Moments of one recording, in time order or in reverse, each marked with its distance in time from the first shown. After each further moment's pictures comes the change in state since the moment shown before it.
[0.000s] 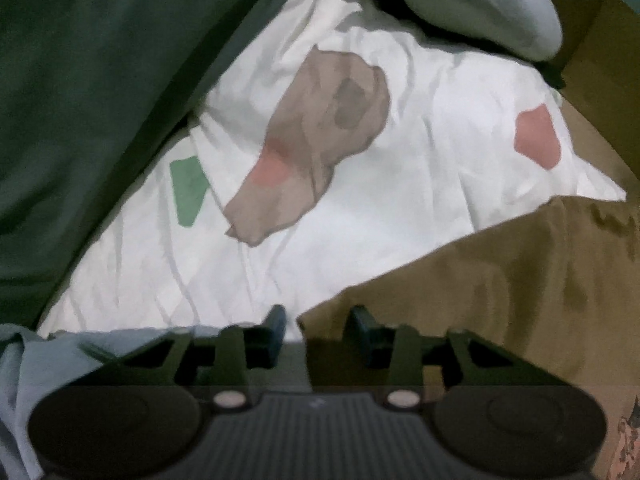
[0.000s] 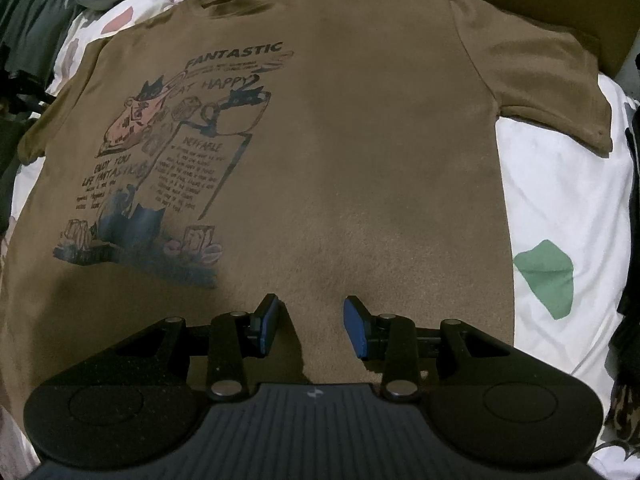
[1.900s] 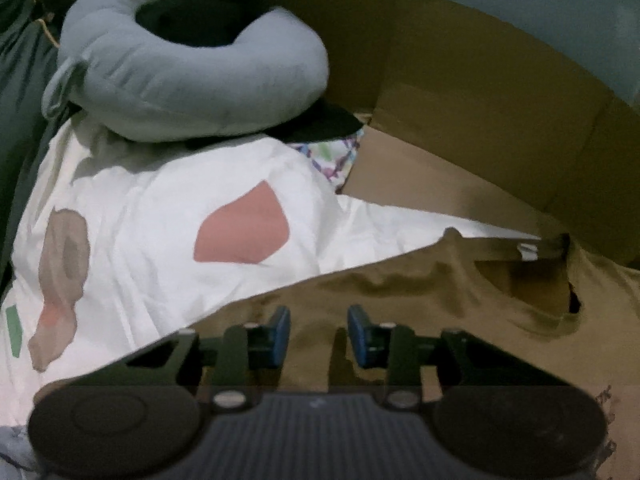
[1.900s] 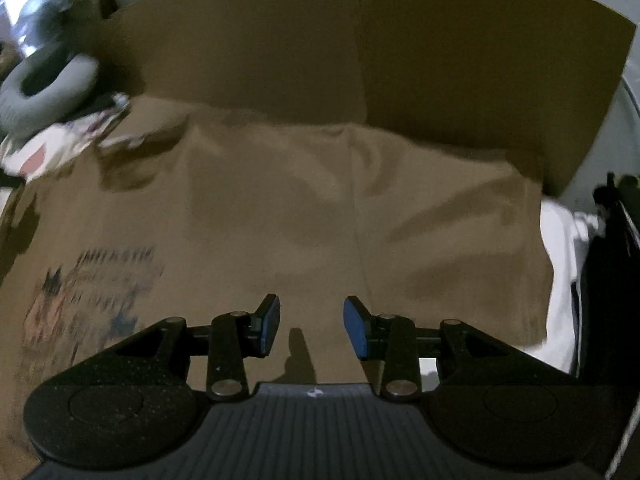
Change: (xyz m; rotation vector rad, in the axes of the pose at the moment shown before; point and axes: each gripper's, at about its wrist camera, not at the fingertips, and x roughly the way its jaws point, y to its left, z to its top) left arm -0.025 -0.179 0.027 0.194 -0.219 -0.182; right arm 0.007 -0.086 0.137 0.132 -0.280 -0.152
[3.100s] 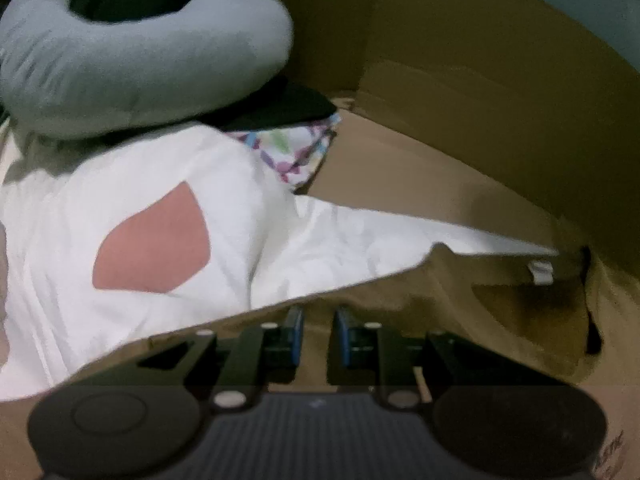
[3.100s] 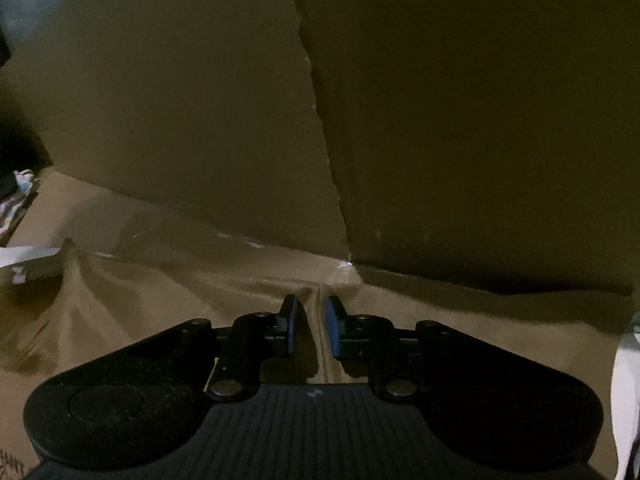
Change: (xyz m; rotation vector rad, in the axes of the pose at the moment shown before) left arm 0.050 -0.034 0.018 -0.036 0.020 -0.008; right arm 0.137 -0.009 0.114 0.100 -0.042 -0.101
